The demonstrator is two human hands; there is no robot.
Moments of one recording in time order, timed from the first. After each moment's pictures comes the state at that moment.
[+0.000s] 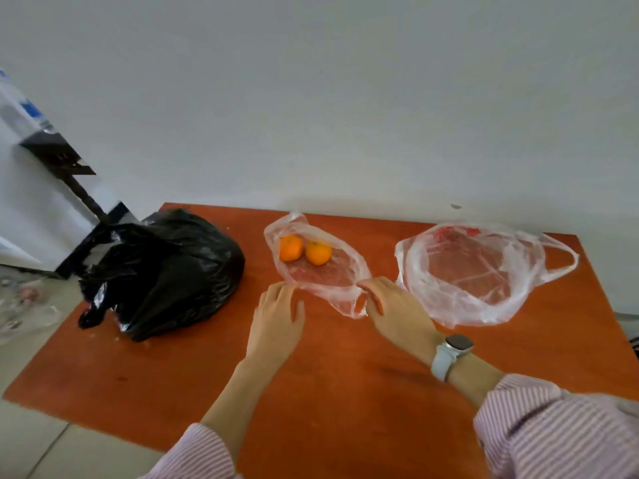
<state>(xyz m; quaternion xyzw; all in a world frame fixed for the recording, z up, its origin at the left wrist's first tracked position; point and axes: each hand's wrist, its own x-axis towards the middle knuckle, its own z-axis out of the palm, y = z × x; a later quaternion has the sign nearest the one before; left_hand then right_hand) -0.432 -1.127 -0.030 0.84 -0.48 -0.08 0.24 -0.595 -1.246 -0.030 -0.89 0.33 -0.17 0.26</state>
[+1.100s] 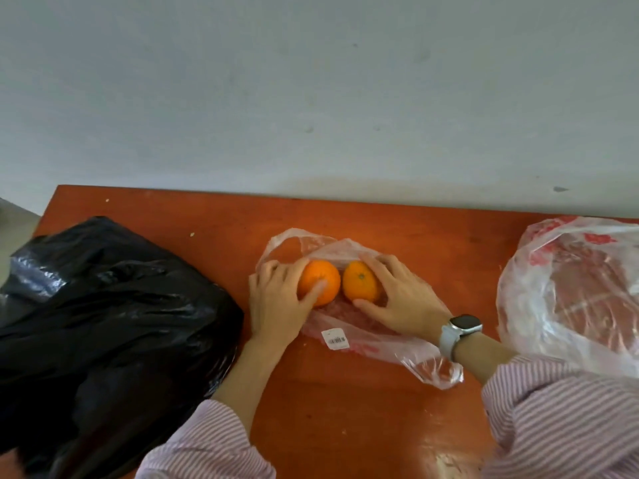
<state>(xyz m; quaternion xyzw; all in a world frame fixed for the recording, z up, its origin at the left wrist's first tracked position) -0.227 -1.284 -0.170 0.81 -0.55 -0.06 0.20 -0.413 -1.380 -0.148 -0.88 0.40 0.03 0.27</state>
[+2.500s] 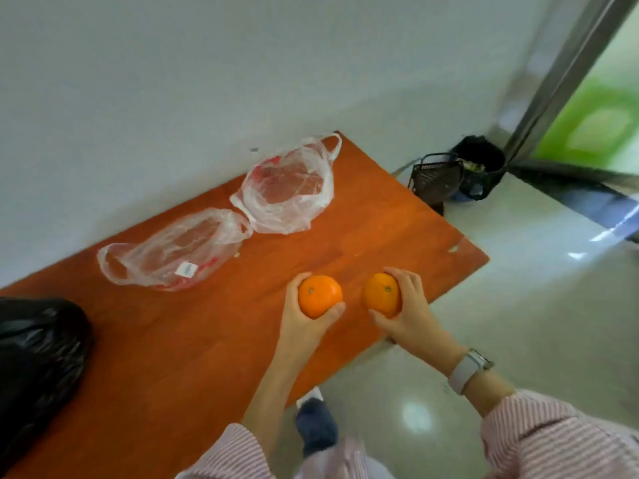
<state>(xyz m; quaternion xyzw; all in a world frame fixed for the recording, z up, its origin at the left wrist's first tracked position) -0.606 -1.050 -0.064 0.57 -0.59 -0.45 0.35 -0.781 -1.020 -0.064 -0.56 0.67 -0.34 0.35</state>
